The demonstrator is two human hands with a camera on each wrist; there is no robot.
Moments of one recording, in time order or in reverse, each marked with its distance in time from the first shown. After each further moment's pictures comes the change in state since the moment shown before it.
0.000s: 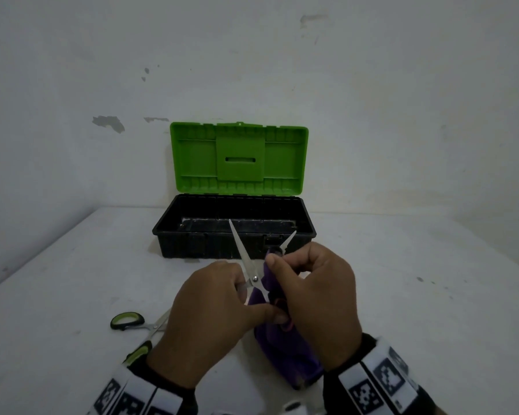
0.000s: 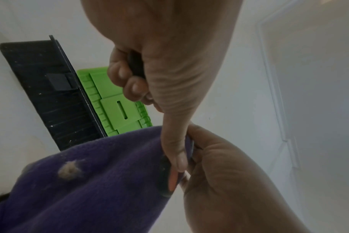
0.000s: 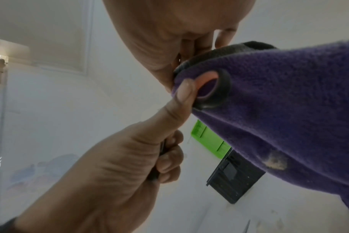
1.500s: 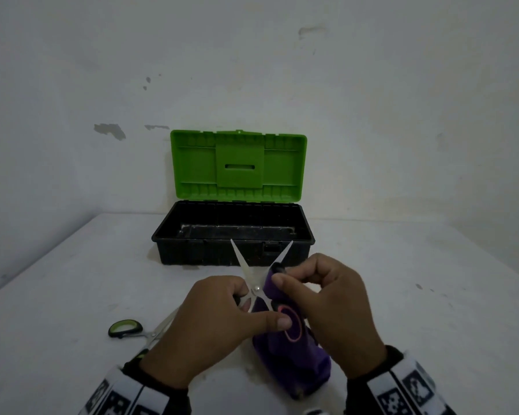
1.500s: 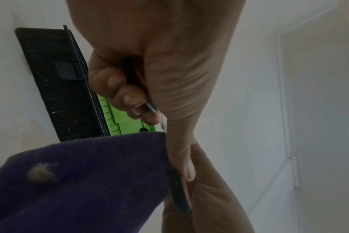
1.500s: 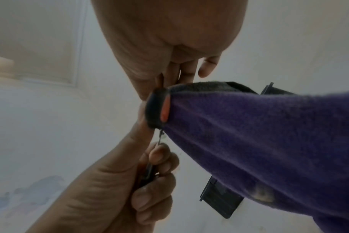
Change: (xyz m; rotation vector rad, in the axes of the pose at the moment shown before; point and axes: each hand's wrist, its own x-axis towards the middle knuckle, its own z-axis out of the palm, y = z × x) left_hand 0.001 -0.007 -0.002 -0.312 -0.111 0.033; right_hand 0.001 0.006 -0.024 0.180 -0.168 0.055
